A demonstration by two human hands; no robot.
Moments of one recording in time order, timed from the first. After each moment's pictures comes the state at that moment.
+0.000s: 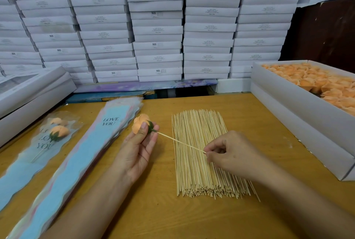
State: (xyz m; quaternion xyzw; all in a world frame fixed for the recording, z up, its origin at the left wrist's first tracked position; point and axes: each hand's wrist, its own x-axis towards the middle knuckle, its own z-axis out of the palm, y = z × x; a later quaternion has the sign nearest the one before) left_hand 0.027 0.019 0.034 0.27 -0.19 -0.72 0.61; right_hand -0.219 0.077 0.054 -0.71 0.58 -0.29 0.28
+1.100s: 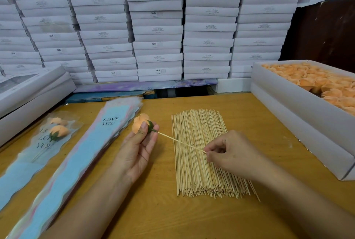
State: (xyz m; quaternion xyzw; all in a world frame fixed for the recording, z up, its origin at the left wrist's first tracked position) left_hand 0.028 0.018 0.032 0.28 -0.19 -0.72 0.61; right_hand -0.219 0.078 0.054 -0.70 0.58 -0.30 0.29
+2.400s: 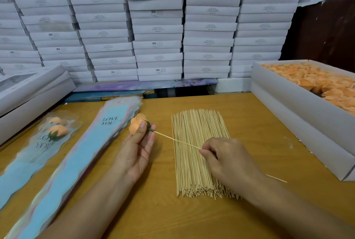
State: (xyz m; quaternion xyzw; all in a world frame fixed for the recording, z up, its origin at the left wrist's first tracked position) left_hand 0.025 0.014 0.031 0.30 -0.17 -0.70 0.62; right_hand -0.201 0.085 0.035 -0.75 0.57 -0.32 0.06
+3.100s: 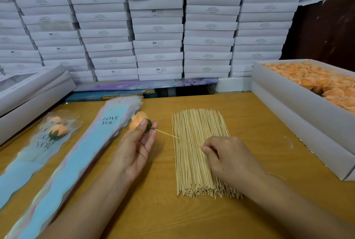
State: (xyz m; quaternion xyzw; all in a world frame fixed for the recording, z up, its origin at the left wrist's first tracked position) left_hand 0.029 0.016 0.033 0.28 -0.20 -0.70 0.63; right_hand -0.202 0.082 0.039 -0.75 0.59 -0.28 0.05
